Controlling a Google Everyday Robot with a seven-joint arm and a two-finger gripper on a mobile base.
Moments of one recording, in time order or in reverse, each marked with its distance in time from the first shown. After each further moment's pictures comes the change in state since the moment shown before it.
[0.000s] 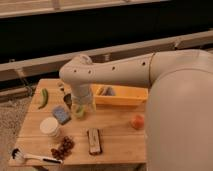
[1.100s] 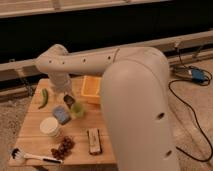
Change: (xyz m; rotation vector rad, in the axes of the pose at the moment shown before) arm -0.092 0.118 -0.008 -0.044 -0.094 -0.142
